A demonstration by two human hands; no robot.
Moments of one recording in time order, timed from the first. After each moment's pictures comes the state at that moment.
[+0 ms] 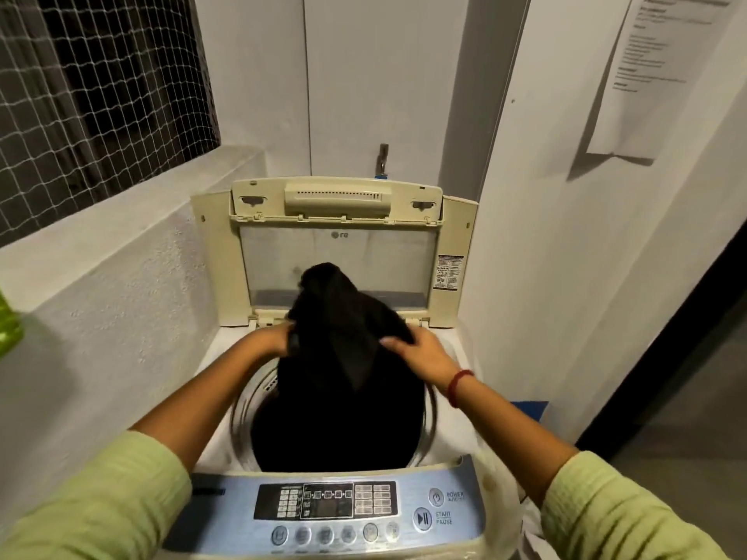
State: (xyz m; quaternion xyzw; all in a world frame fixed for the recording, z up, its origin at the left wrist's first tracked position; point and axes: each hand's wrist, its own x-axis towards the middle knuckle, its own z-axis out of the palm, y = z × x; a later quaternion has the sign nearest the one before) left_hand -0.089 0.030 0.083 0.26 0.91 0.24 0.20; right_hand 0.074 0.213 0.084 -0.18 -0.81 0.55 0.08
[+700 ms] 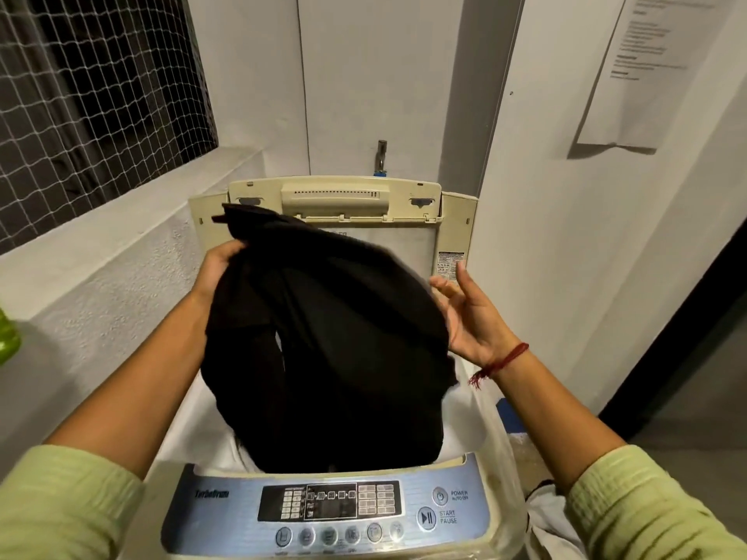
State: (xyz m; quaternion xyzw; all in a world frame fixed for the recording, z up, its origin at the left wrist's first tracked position) left_hand -0.070 0.001 0.183 0.12 0.50 0.82 0.24; right_hand 0.086 0.264 0.122 -0.09 -0.45 0.89 0.05
